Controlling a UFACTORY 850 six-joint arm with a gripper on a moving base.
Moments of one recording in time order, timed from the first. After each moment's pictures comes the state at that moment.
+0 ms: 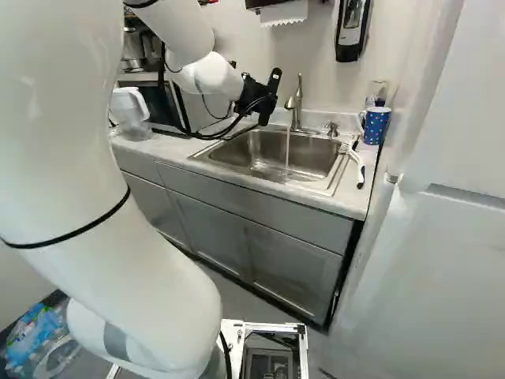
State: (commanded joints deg) arm -5.8 -1.4 -57.8 2.1 13.2 100.6
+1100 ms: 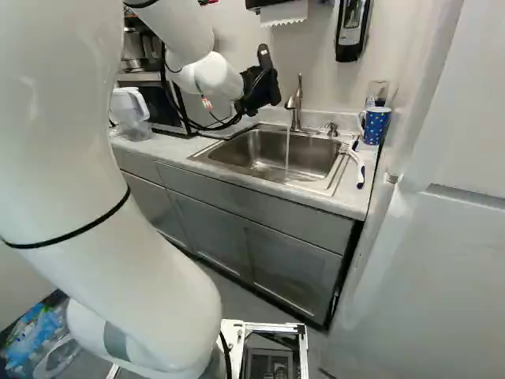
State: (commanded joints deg) arm -5.8 -1.4 -57.8 2.1 13.2 67.5
